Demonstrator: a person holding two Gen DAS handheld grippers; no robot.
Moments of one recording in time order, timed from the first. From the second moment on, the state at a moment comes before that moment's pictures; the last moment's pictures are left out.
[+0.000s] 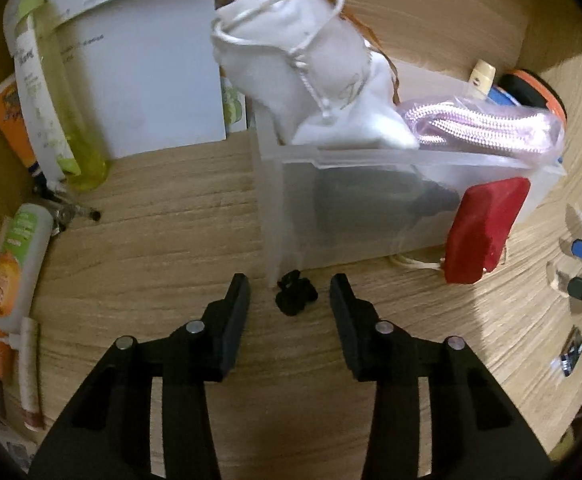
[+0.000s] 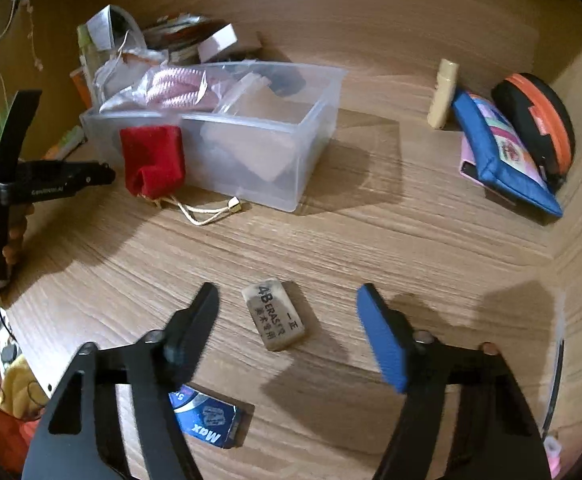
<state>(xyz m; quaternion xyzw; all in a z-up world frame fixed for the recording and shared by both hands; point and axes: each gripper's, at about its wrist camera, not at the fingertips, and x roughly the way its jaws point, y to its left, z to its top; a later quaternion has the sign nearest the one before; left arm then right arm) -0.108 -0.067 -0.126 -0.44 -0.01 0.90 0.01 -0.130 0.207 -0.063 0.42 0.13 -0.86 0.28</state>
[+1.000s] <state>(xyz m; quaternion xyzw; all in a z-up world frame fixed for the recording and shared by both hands) -0.059 -0.054 -0.103 -0.40 -0.02 0.92 0.07 -0.121 0.199 -0.060 0.40 0.12 -0.85 0.31</state>
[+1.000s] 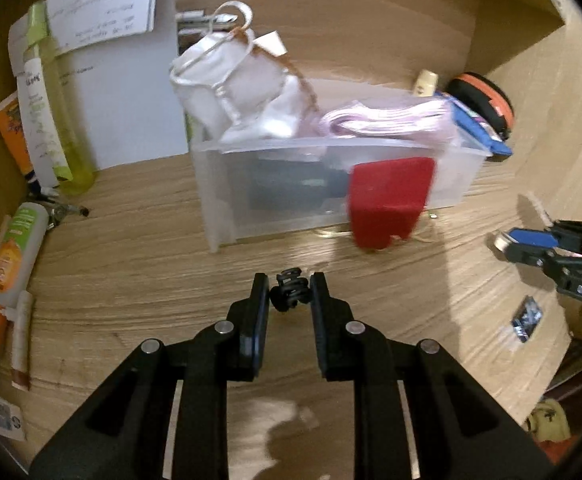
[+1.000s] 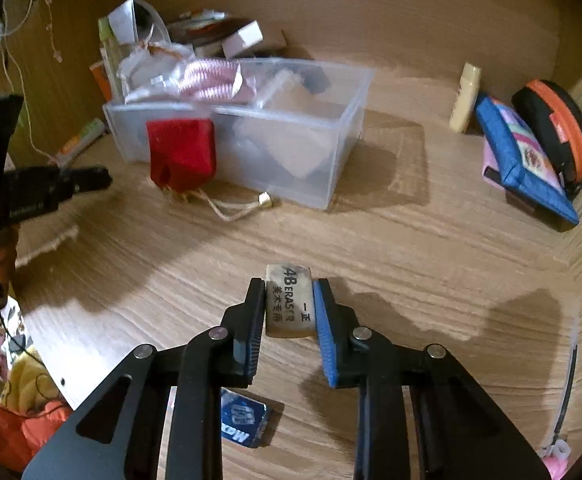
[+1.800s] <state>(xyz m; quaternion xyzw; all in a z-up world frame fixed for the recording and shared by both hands) -0.078 -0.028 -0.053 -0.31 -0.04 0.94 0.11 -0.148 0.194 -0.004 0.34 0.06 -0.88 0.32</state>
